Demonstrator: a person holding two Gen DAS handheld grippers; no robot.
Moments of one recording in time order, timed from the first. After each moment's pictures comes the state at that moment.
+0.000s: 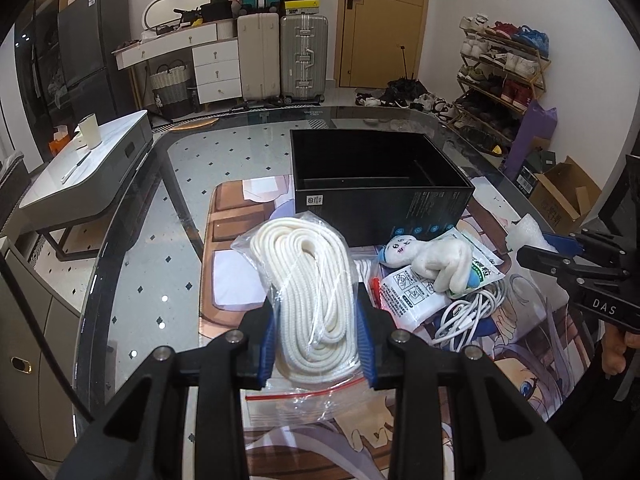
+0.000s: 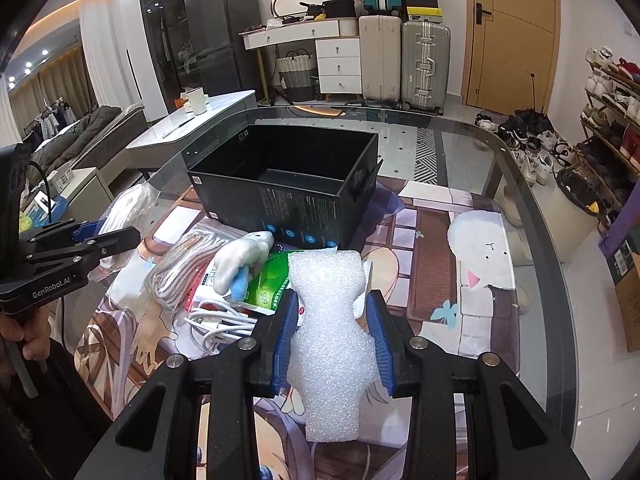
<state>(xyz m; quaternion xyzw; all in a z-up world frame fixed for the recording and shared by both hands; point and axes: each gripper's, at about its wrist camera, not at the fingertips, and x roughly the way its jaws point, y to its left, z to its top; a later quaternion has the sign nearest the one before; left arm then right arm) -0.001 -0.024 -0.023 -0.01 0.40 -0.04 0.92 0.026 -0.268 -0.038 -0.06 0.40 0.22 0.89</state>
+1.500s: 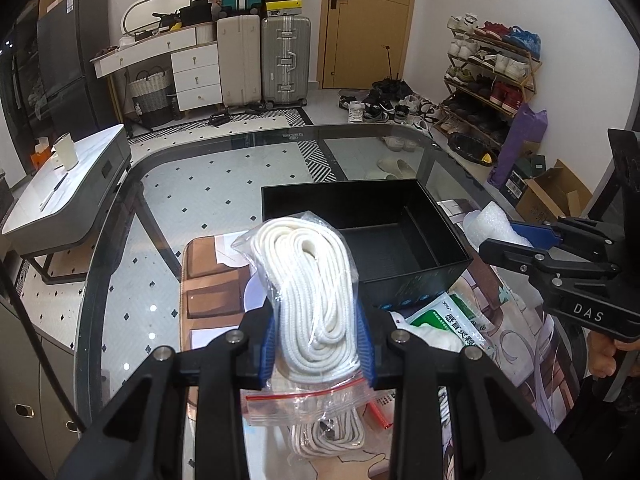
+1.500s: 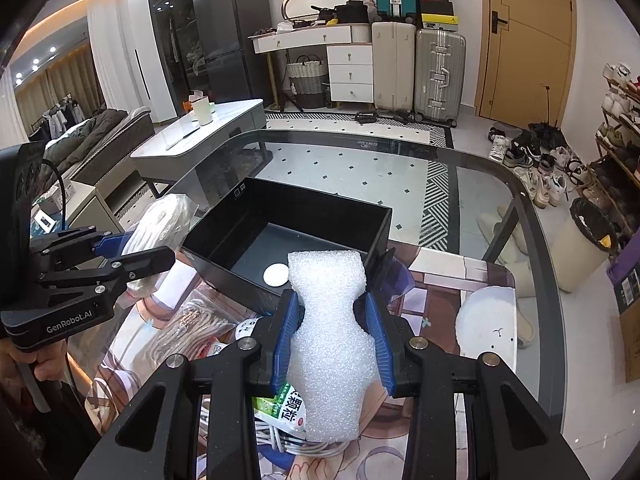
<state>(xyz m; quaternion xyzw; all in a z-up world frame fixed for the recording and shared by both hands) 0.067 -0.033 0.003 -0.01 0.40 -0.07 0.91 0.100 -0.239 0.000 -0.07 0.40 0.24 0.88</state>
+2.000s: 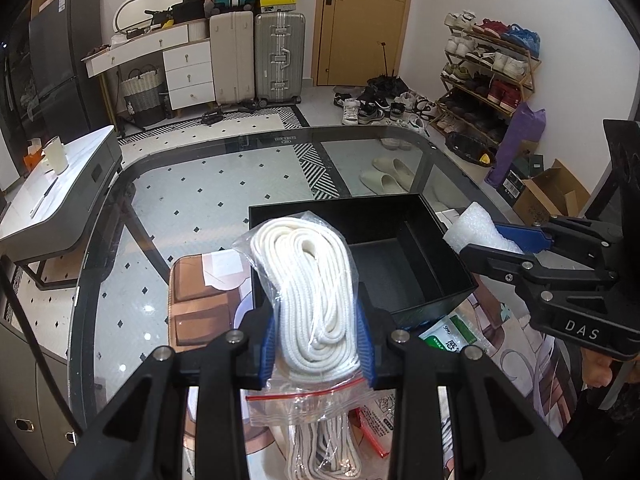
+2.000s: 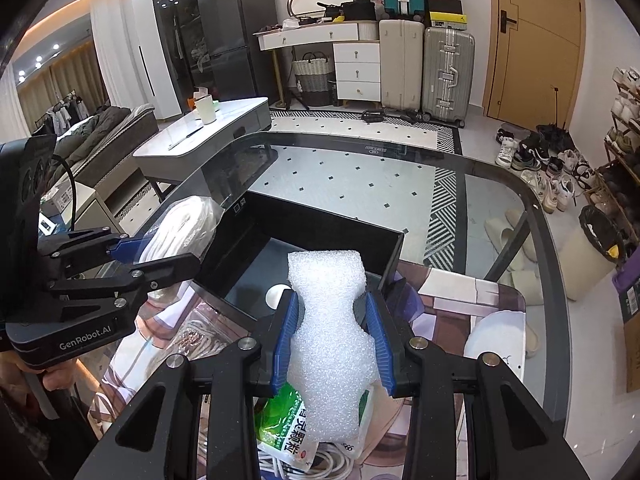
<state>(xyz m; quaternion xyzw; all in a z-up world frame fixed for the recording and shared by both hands) 0.095 -0.038 0.005 -0.01 0.41 -0.08 0.91 0.130 -0.220 0.003 -0.08 0.40 0.25 0.88</state>
